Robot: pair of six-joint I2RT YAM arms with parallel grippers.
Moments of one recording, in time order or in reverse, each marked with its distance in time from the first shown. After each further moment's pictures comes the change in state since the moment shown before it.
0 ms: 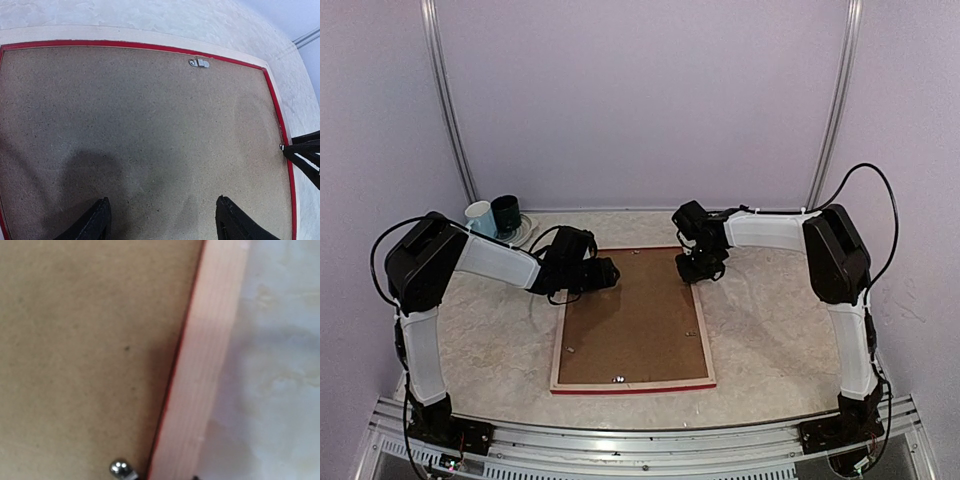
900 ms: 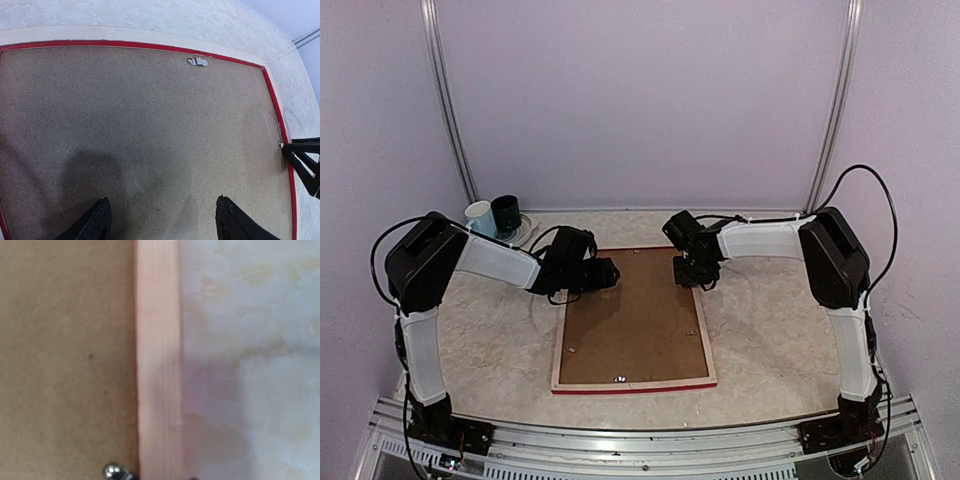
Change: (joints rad) left arm -0.003 0.001 0.000 0.002 0.002 0.000; right arm 0.062 -0.010 -0.067 0.087 0.194 0.272
